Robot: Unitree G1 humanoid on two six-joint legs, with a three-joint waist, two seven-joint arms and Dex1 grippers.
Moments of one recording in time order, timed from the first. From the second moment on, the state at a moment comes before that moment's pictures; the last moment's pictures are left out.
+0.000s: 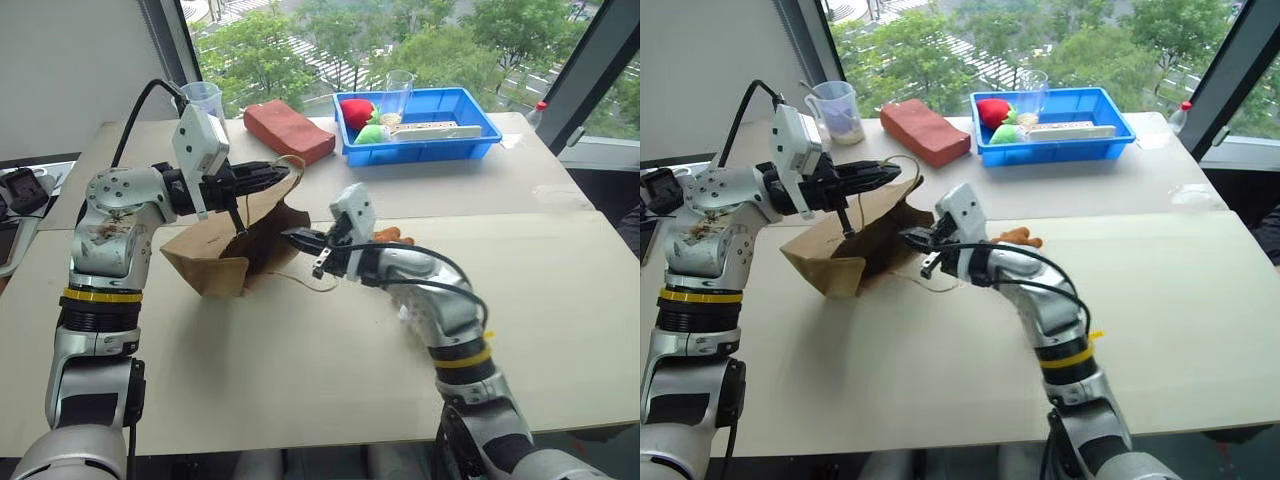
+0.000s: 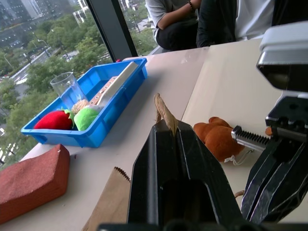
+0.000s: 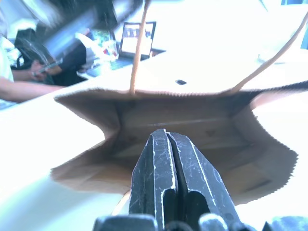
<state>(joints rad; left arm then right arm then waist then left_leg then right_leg) -0.79 0.63 0.03 0.09 -0.36 0.30 -1.08 -0.61 -0.18 0.10 -0.23 0.39 0.73 0.69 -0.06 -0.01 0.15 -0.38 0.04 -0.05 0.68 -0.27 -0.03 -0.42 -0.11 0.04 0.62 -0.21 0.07</state>
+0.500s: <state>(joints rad) -0.74 0.64 0.02 0.03 -0.39 0.32 -1.13 -0.15 -0.88 -0.17 -0.40 0.48 0.84 0.88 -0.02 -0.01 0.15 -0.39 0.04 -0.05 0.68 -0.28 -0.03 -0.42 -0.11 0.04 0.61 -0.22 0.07</state>
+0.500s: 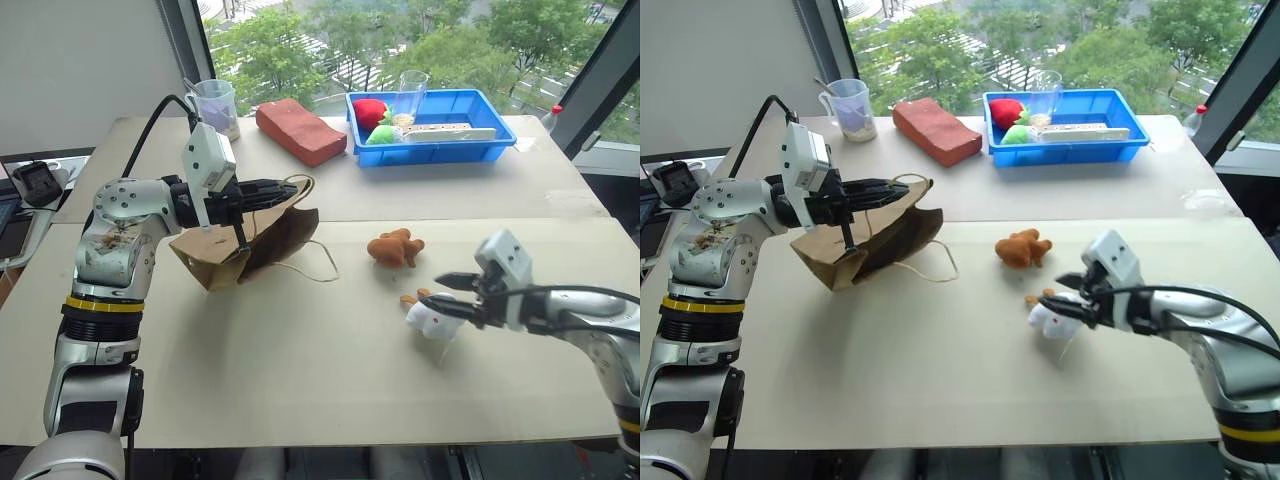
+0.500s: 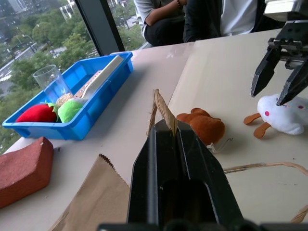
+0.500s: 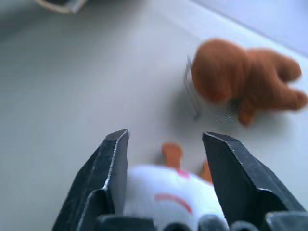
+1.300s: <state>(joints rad) -0.73 0.65 0.02 -0.01 -0.40 0.35 -1.13 -0.31 -0.75 -0.10 -0.35 0.58 0.89 0.82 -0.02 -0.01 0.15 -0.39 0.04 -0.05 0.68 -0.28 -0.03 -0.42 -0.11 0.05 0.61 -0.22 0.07</state>
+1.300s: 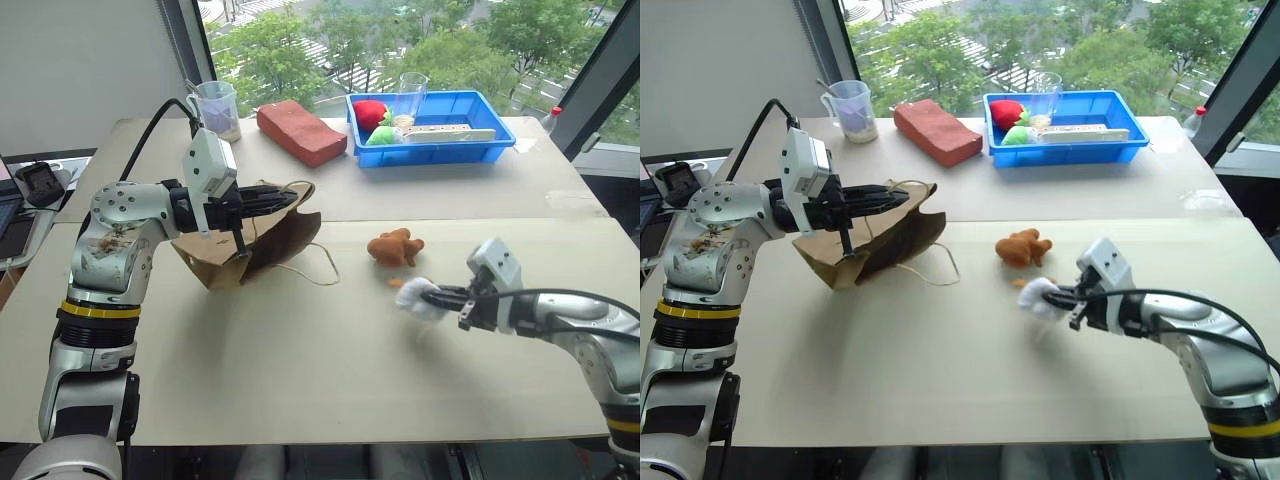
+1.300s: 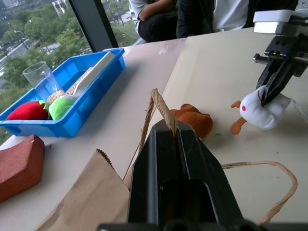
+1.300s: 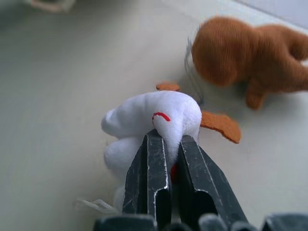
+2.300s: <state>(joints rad) -0.79 0.58 -0.02 -0.01 -0.45 0.40 -1.13 -0.70 0.02 0.22 0.19 0.38 0.64 0.55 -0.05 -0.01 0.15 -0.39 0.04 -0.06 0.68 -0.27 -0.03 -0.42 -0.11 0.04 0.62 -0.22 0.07</state>
